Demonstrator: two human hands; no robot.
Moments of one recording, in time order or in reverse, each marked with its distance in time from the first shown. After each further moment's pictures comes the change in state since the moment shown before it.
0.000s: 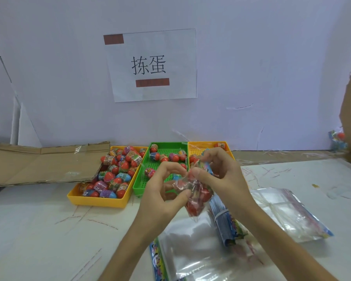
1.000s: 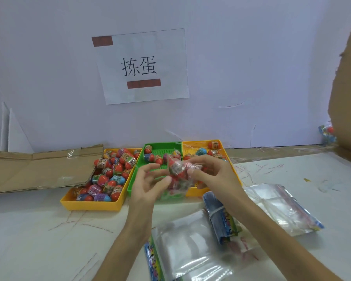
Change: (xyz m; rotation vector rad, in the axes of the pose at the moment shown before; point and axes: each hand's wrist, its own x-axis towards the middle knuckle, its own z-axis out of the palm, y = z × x) left_hand 0.006 -0.014 -0.004 -0.279 0.255 -0.297; right_hand 0.004 0.008 -0.005 0.005 0.008 0.180
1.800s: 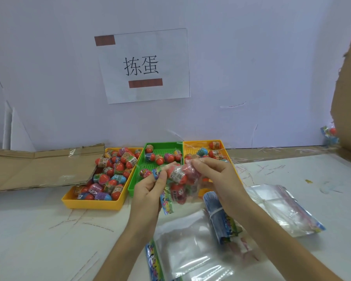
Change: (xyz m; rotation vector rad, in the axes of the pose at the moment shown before) left_hand -0.003 0.005 0.009 -0.018 -0.040 -0.020; right_hand -0.002 -0.004 0.002 0.209 -0.007 0.076
